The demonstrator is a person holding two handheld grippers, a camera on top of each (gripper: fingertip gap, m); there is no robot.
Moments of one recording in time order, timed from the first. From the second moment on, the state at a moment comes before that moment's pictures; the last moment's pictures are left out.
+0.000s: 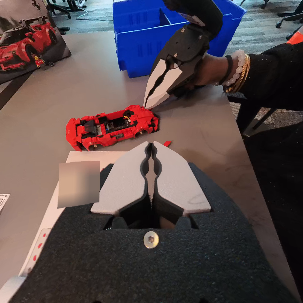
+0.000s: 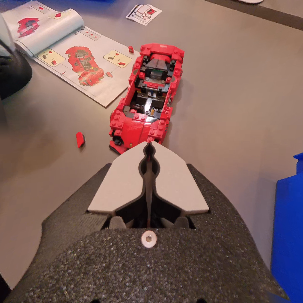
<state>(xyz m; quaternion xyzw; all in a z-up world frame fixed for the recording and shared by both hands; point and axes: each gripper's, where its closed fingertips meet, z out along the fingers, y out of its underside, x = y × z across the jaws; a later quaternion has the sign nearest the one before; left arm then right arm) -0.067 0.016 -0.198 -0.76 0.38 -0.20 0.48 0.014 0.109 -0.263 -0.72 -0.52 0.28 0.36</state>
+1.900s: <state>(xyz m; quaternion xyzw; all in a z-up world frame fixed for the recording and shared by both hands) -0.067 0.018 -0.209 -0.77 0.38 -0.20 0.48 0.020 0.104 -0.266 -0.74 -0.53 0.25 0.34</state>
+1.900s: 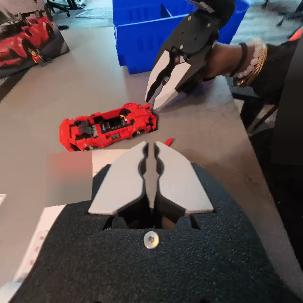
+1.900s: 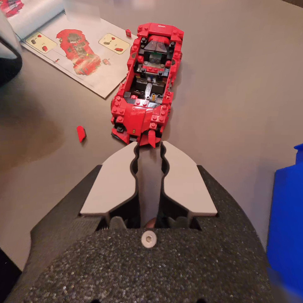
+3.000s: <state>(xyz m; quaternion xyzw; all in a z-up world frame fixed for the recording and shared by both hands) -0.029 0.089 -0.265 -0.66 0.66 -0.13 0.33 0.014 0.111 -0.274 -0.76 -0.51 0.24 0.34</state>
